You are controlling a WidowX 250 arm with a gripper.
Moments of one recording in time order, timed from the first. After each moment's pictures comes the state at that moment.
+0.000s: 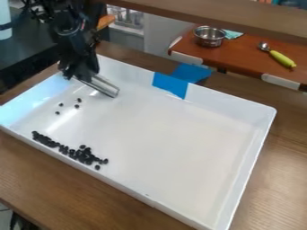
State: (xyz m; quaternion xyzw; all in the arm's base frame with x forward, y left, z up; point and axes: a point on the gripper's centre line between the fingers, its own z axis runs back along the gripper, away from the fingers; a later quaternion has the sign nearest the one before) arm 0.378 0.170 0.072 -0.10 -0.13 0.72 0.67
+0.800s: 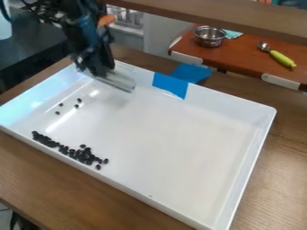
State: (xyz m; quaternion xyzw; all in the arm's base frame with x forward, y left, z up) arm 0.401 0.147 0.080 -0.16 -0.05 0.71 0.69
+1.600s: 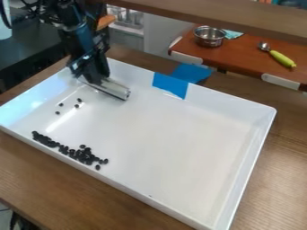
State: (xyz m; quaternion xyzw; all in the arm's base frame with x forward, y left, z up) arm 0.393 0.159 0.066 -0.14 -0.03 0.71 0.69
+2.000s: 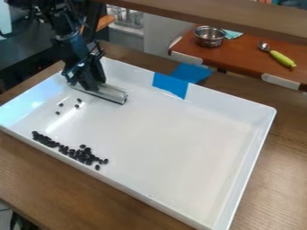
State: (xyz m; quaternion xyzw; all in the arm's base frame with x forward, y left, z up) arm 0.374 0.162 0.051 -0.13 -0.01 0.73 0.68
